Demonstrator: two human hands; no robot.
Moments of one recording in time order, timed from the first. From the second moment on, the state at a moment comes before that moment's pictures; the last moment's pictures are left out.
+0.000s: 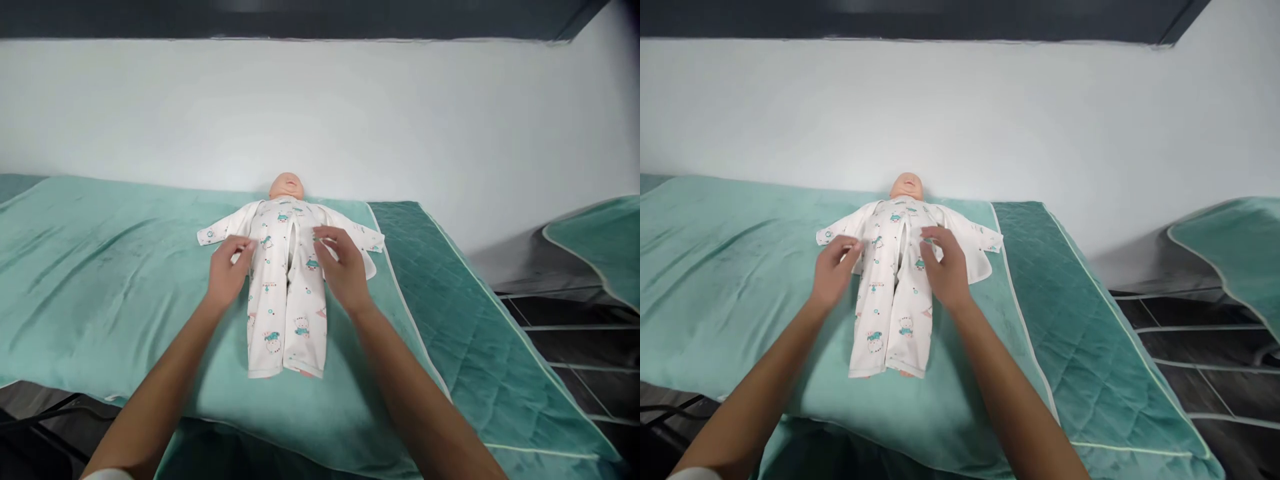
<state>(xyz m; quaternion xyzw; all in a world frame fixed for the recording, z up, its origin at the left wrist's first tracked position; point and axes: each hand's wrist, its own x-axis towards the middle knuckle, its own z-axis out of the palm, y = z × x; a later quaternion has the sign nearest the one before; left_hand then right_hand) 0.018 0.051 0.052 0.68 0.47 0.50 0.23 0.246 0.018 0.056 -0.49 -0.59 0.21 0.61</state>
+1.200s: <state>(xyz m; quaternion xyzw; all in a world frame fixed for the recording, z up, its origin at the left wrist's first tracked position) 0.073 0.235 0.047 0.75 0.49 0.37 0.24 0.272 0.196 0.044 -0.60 -0.61 0.24 0.45</state>
